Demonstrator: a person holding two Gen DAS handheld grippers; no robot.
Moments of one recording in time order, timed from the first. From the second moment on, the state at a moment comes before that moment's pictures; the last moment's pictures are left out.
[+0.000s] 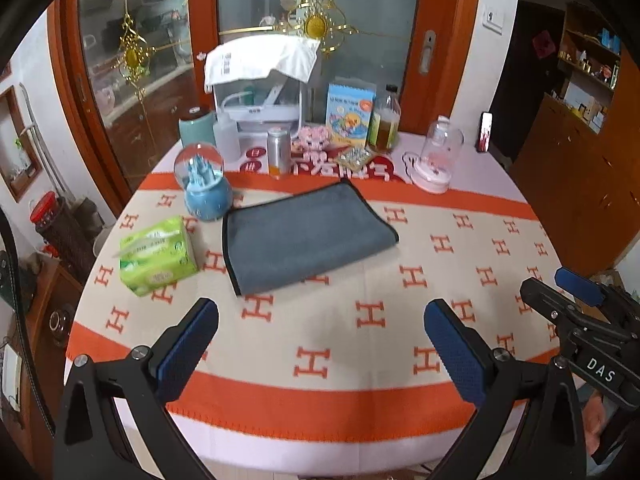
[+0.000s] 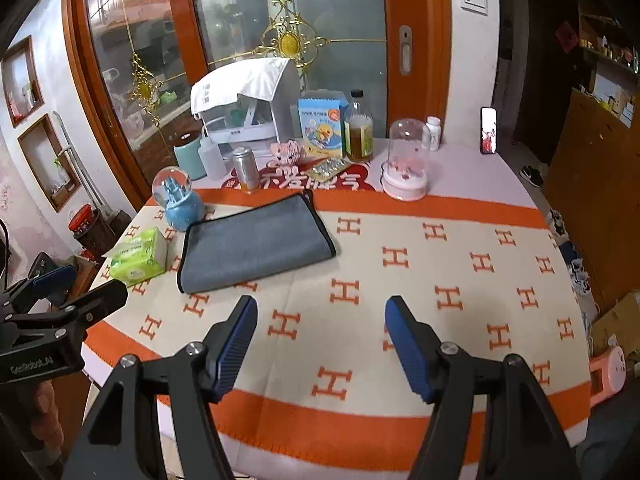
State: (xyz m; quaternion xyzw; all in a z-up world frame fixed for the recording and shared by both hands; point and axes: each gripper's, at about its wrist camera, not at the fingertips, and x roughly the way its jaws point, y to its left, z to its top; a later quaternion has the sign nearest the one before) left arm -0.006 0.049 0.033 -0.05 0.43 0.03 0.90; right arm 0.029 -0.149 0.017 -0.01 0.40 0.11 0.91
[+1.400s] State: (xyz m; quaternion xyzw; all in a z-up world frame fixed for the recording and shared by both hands) left arm -0.039 0.011 0.031 -0.03 0.43 0.01 0.90; right arm -0.011 -0.165 0.012 0.00 0.42 0.10 0.90
